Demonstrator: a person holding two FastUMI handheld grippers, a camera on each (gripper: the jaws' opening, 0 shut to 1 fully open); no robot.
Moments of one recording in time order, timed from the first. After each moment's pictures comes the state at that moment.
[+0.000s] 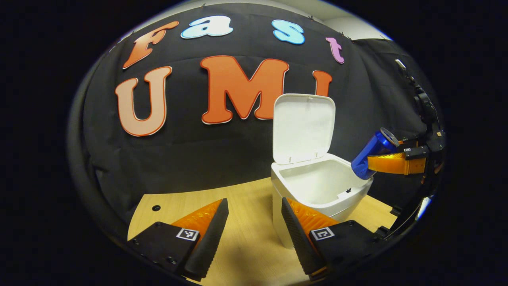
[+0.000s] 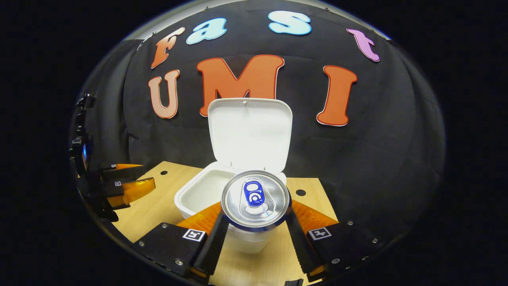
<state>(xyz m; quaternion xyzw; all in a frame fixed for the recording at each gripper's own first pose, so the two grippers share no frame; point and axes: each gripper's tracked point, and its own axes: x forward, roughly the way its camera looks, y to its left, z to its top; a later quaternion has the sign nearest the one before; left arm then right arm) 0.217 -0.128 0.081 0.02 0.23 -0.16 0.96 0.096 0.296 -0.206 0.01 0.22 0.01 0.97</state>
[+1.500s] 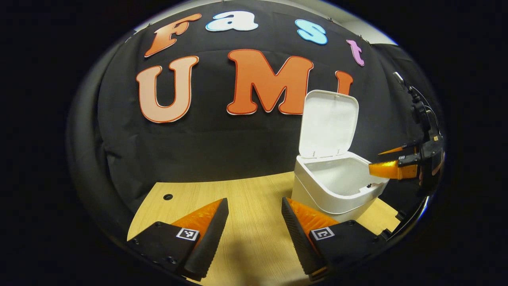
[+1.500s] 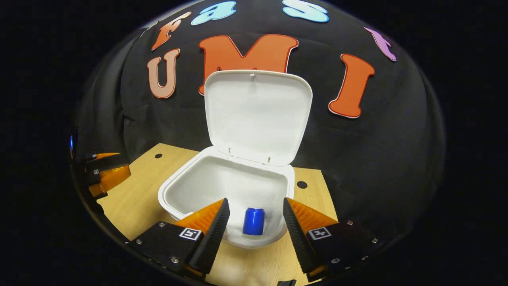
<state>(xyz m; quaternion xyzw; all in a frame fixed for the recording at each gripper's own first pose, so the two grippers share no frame) 0.215 -0.089 0.065 0.00 0.25 -0.11 0.96 0.134 0.302 -0.219 -0.02 0.27 0.02 0.96</state>
